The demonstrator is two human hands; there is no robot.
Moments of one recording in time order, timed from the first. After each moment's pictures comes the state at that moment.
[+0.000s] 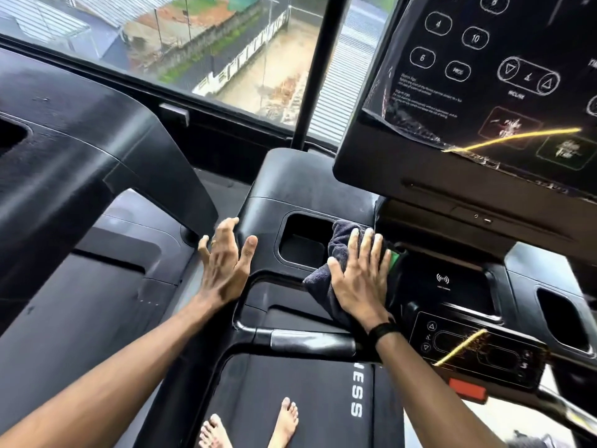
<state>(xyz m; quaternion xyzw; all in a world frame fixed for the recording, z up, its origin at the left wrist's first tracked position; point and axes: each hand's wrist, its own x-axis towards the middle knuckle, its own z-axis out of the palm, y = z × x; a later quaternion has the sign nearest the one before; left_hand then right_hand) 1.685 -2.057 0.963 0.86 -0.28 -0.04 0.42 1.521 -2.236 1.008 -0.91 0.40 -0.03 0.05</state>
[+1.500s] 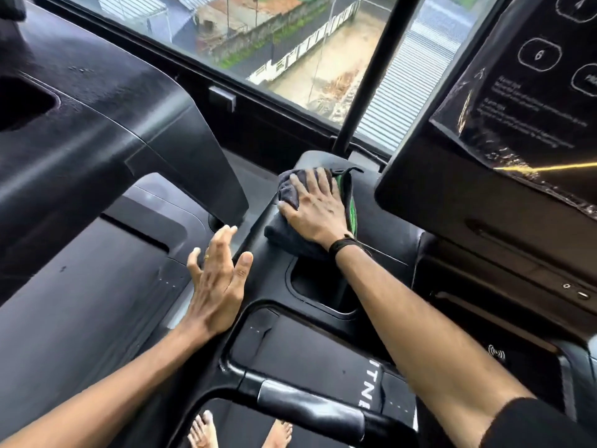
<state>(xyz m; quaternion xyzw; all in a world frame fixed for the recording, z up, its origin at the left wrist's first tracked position) 1.684 -2.054 0.959 0.87 -0.21 -0.06 0.43 1.727 -2.272 1.010 -0.99 0.14 0.03 0.07</state>
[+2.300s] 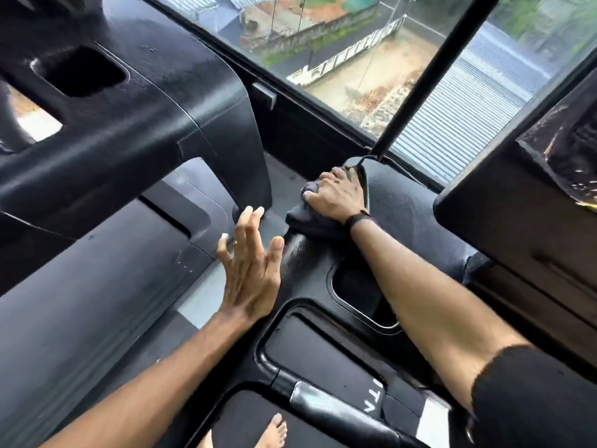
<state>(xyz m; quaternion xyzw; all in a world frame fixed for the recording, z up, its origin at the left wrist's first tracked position) 1.687 -2.056 0.956 0.88 -0.13 0.05 0.44 1.781 -2.249 1.005 -0.99 0.10 0.10 -0.02</state>
